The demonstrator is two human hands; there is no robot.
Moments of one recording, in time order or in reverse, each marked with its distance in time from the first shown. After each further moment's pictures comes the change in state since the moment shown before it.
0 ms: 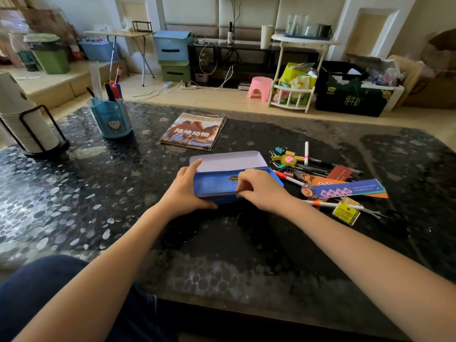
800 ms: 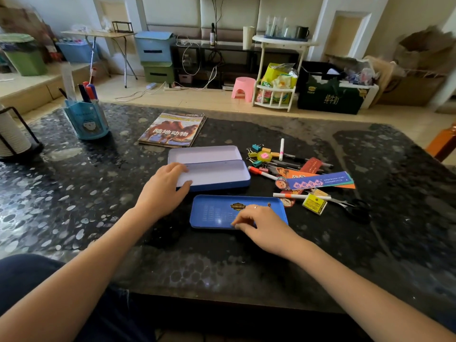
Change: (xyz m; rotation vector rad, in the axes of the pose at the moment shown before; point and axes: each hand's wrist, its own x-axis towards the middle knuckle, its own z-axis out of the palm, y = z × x) left_hand -0.014 0.027 0.003 0.324 0.189 0.204; right_hand -0.097 0.022 0.017 0.195 -0.050 0.092
